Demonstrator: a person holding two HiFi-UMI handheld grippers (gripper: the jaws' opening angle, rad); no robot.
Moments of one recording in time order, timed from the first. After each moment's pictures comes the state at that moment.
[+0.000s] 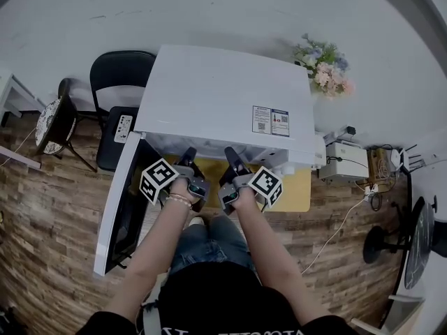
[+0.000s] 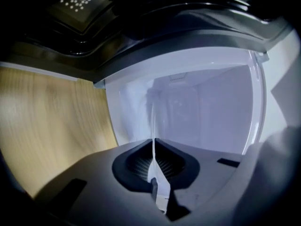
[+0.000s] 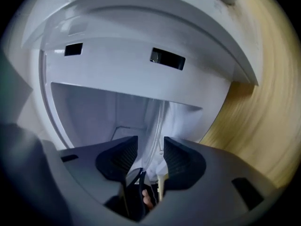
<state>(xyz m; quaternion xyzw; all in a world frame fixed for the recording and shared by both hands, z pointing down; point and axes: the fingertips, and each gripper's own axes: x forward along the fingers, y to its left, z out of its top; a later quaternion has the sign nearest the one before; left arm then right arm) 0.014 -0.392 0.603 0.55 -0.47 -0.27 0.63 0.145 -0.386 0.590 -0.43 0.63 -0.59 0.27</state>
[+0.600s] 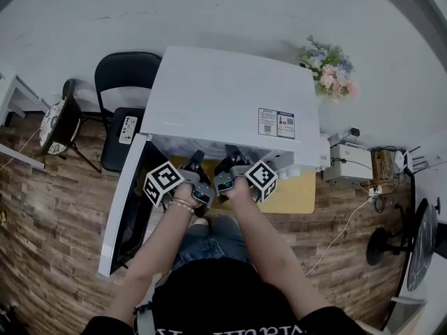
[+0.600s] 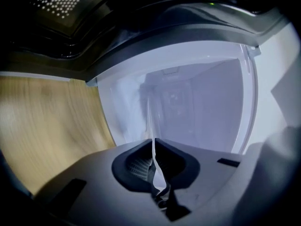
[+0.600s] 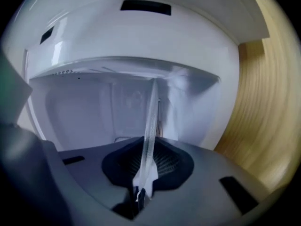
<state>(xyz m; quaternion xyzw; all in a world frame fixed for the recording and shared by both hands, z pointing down) 0.021 -0.385 0.590 0.59 -0.44 -0.26 0.63 0.130 -0.418 0.594 -0.42 0.59 -0.60 0.35</state>
